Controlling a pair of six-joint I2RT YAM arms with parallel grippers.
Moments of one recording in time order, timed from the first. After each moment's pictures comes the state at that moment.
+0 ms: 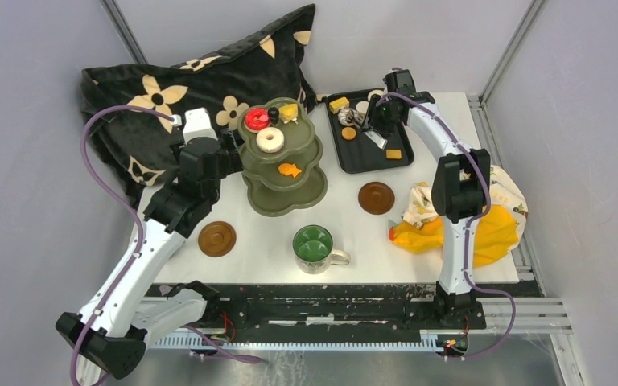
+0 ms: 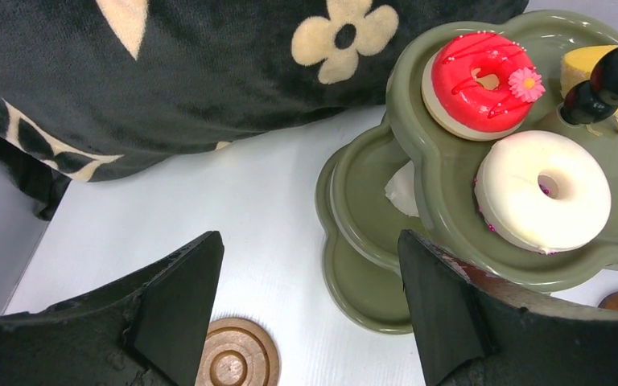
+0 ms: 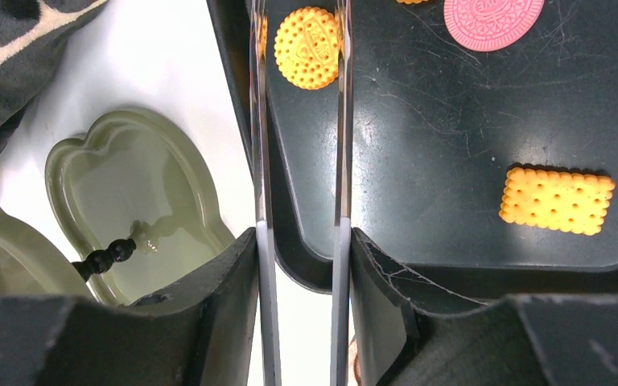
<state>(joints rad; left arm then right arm) -0.46 0.98 1.12 -0.54 -0.63 -0.30 0.22 2.19 1.98 -0.69 -0.21 0.48</state>
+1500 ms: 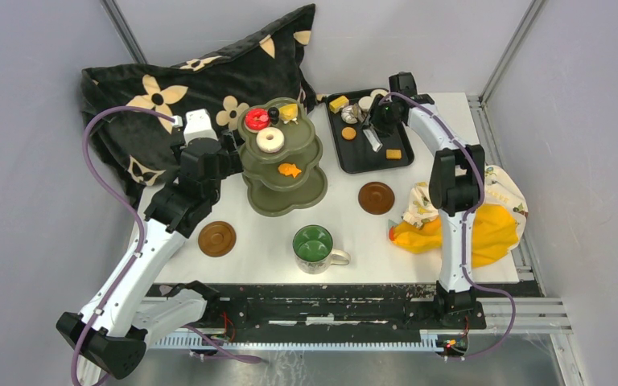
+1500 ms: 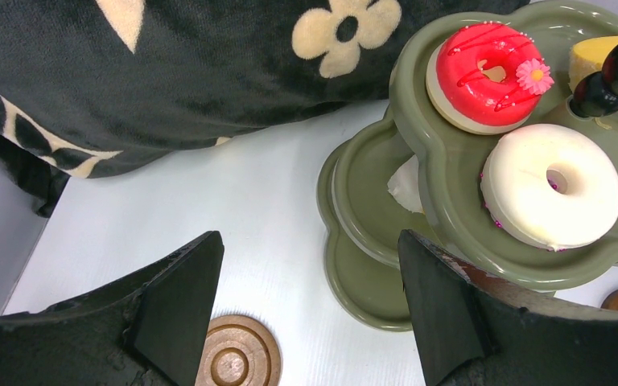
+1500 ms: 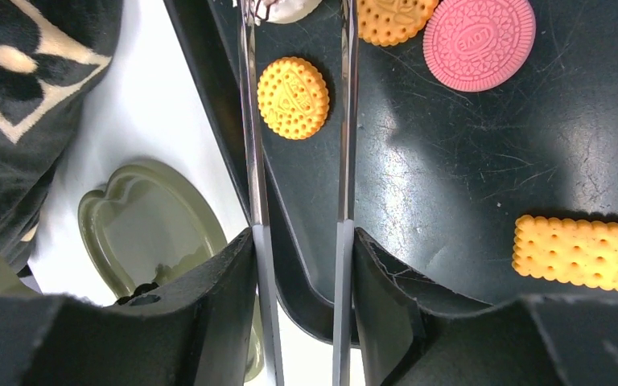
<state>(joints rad) -0.45 0.98 1.11 -0.54 -0.62 -0.30 0.18 2.29 2.03 -0.63 -0.24 0.60</state>
